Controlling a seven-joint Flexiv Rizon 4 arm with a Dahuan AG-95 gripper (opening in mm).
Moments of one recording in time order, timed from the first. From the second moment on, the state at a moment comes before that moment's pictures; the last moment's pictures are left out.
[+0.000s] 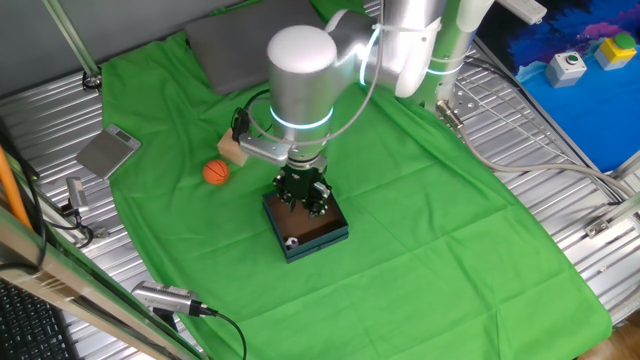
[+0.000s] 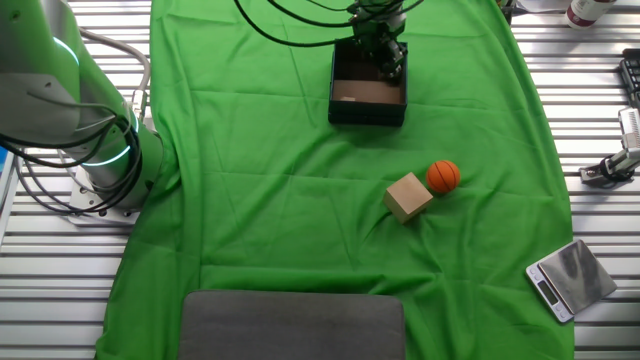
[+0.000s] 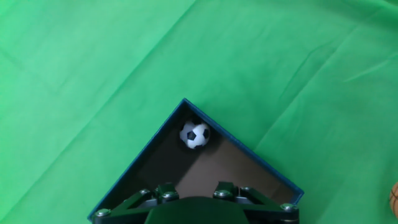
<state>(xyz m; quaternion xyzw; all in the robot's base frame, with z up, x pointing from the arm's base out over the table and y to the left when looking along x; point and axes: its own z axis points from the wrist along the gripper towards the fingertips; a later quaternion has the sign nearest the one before) 0.463 0.187 0.086 -0.32 0.94 0.06 0.06</state>
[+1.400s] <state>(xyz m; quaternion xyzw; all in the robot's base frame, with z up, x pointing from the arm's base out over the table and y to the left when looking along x) 0.465 0.186 0.088 -0.33 0.94 0.04 0.06</state>
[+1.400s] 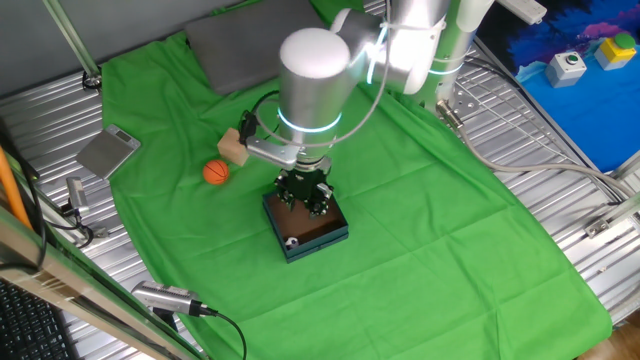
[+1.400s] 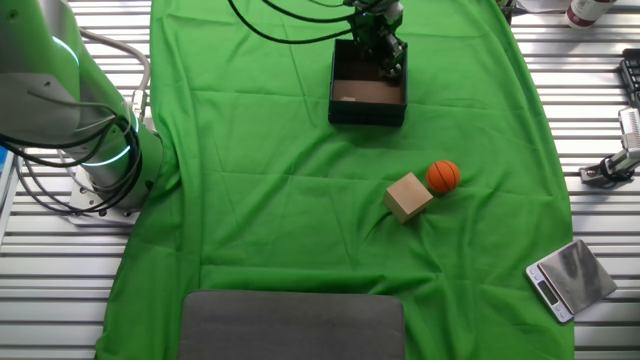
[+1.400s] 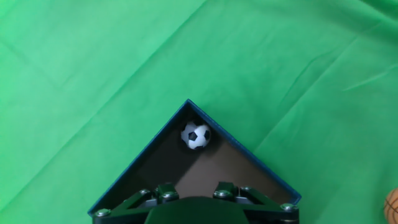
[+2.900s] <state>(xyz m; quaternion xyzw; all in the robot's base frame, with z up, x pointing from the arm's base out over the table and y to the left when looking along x) 0.478 0.202 0.050 -0.33 0.94 0.05 0.09</state>
